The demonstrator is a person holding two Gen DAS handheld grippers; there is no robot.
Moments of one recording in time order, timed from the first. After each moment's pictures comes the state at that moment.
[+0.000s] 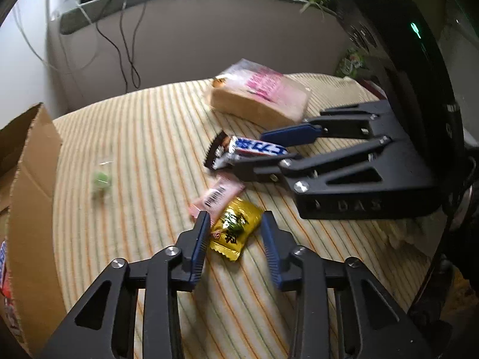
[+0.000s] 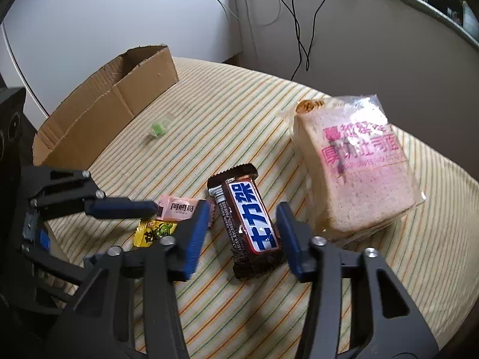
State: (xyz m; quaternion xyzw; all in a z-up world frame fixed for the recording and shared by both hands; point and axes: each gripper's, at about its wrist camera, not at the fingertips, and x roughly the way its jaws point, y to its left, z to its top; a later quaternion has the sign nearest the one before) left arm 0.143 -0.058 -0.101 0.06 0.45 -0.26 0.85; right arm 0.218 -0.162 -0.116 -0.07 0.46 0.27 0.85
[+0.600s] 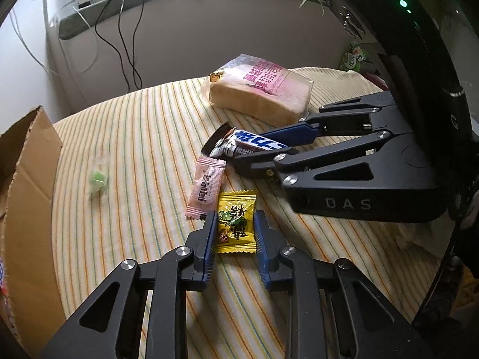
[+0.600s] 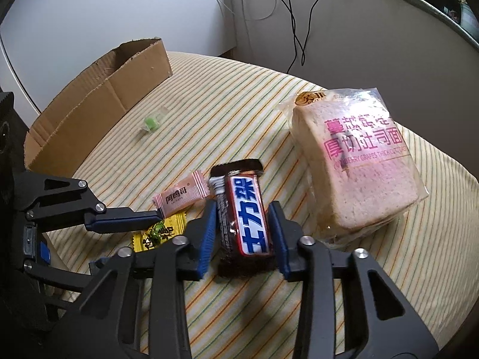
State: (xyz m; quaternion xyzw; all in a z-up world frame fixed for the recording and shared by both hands) left arm 0.141 -0.062 -0.107 0.07 0.44 -0.24 0.86; right arm 0.220 -0.157 -0.121 -0.08 0.46 0.25 0.85
